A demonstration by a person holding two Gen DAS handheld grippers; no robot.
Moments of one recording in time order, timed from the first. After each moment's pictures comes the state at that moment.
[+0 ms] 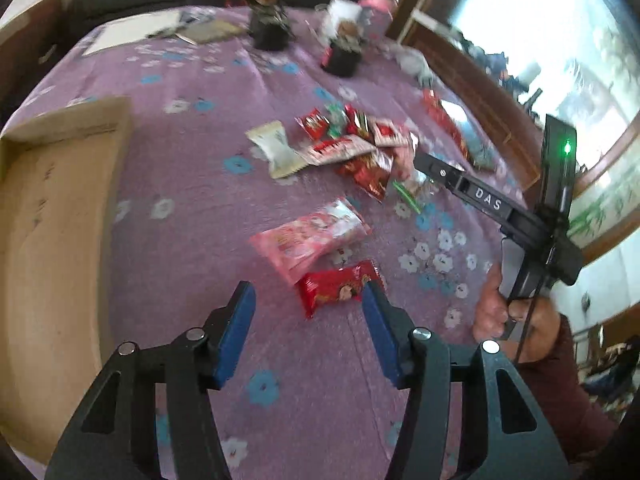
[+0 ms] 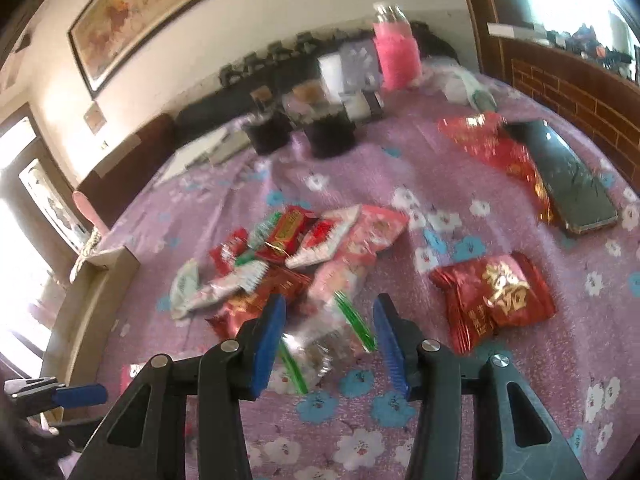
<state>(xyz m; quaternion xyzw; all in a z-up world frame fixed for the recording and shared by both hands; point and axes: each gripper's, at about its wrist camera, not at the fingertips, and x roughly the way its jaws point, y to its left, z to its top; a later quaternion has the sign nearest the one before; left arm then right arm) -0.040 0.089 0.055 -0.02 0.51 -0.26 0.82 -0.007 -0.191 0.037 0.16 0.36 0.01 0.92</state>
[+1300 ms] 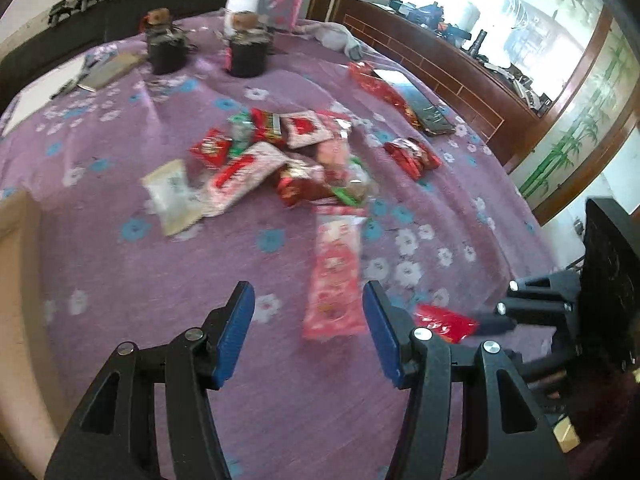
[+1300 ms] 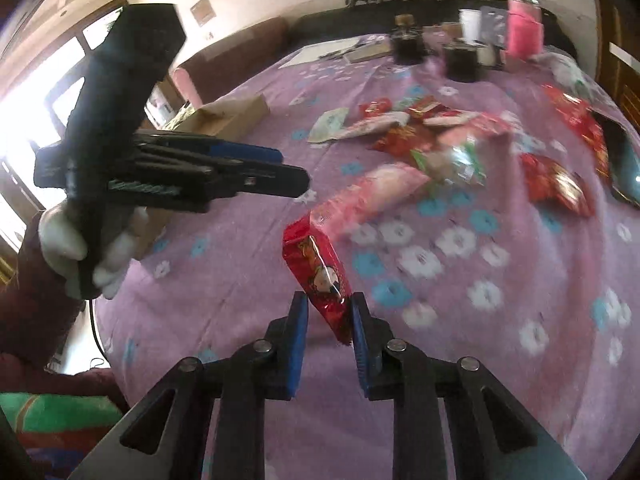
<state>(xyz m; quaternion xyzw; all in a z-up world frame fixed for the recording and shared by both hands) -0.019 -0.002 0.044 0.08 0.49 -0.37 0.79 -0.119 -0.155 0.038 0.06 0.47 0.19 0.86</state>
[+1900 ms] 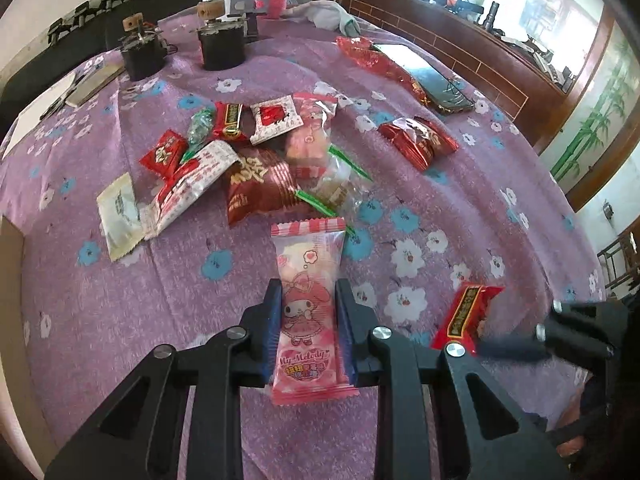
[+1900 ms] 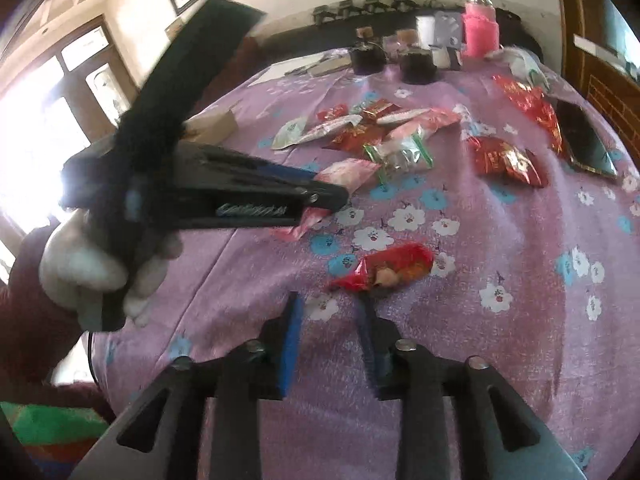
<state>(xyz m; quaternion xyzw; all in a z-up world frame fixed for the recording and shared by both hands) -0.028 -0.055 0.020 0.14 0.48 -0.32 0.80 -0.129 -0.172 0.033 0.09 0.45 0.12 0.88</state>
